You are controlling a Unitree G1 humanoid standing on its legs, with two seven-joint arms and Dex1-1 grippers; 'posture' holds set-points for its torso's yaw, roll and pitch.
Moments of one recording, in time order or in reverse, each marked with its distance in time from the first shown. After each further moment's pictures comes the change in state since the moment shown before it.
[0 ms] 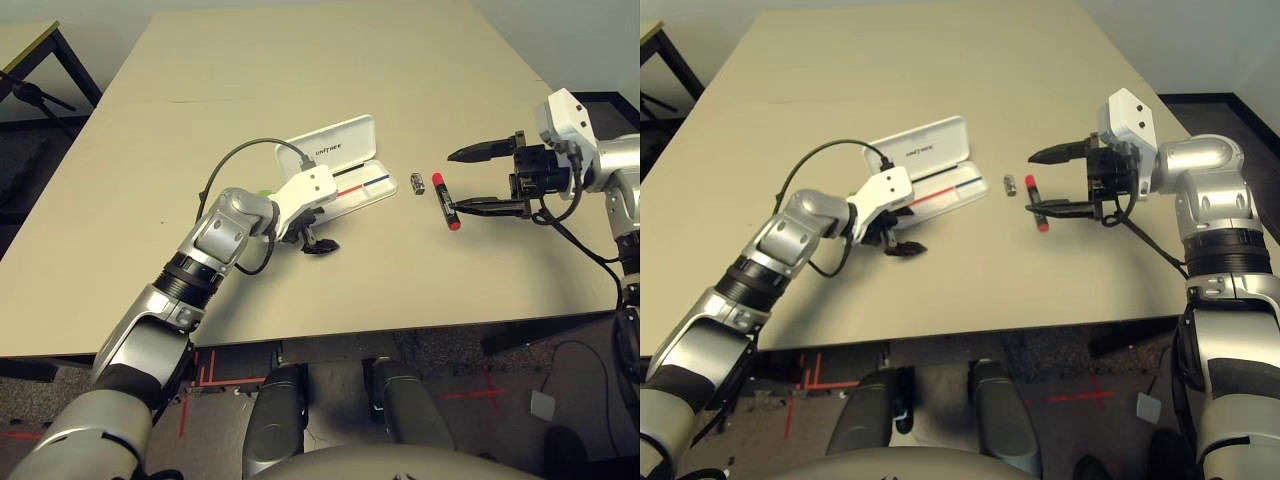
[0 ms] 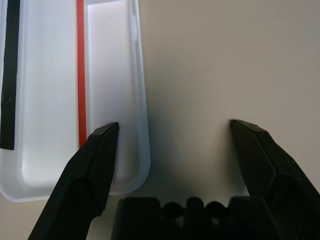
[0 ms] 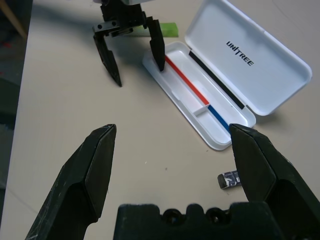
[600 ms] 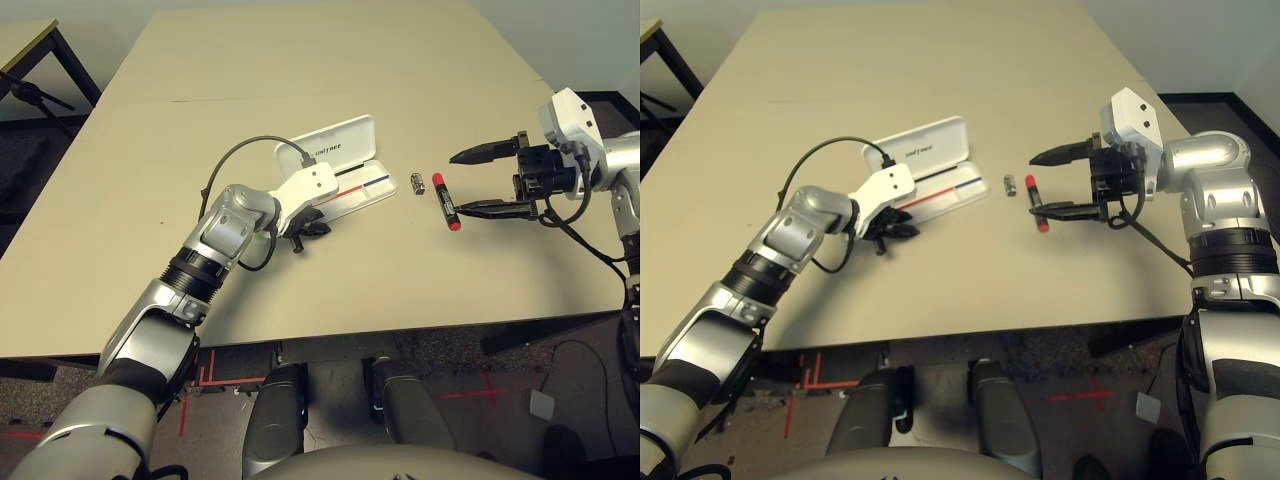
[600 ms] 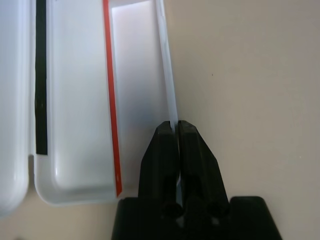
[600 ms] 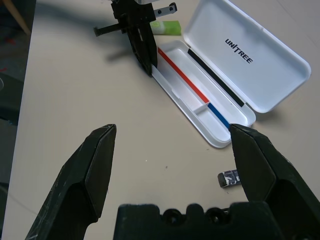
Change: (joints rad) left arm -0.014 -0.009 0.008 0.013 0.033 -0.009 0.007; right arm -0.005 -0.005 0.000 0.000 -0.001 0.000 0.014
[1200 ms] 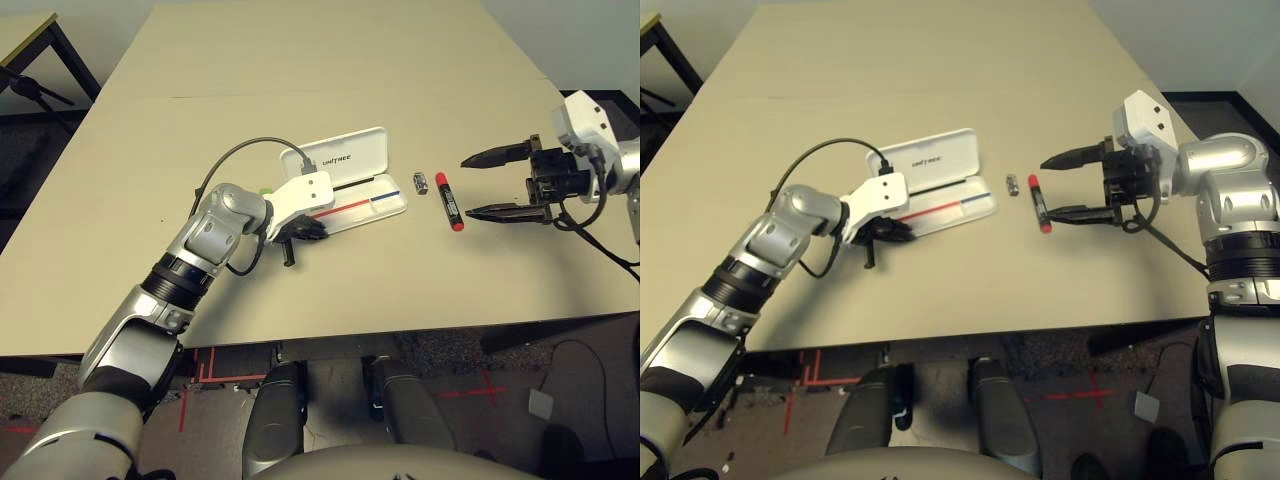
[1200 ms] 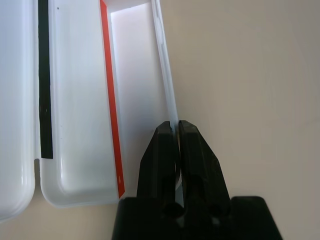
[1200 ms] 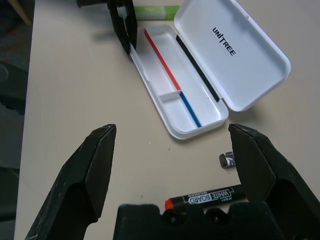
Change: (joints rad) left arm 0.073 0.122 -0.018 -0.194 -0.004 -0.127 -0.183; right arm 0.022 -0.105 0.043 -0.008 0.065 0.004 0.012
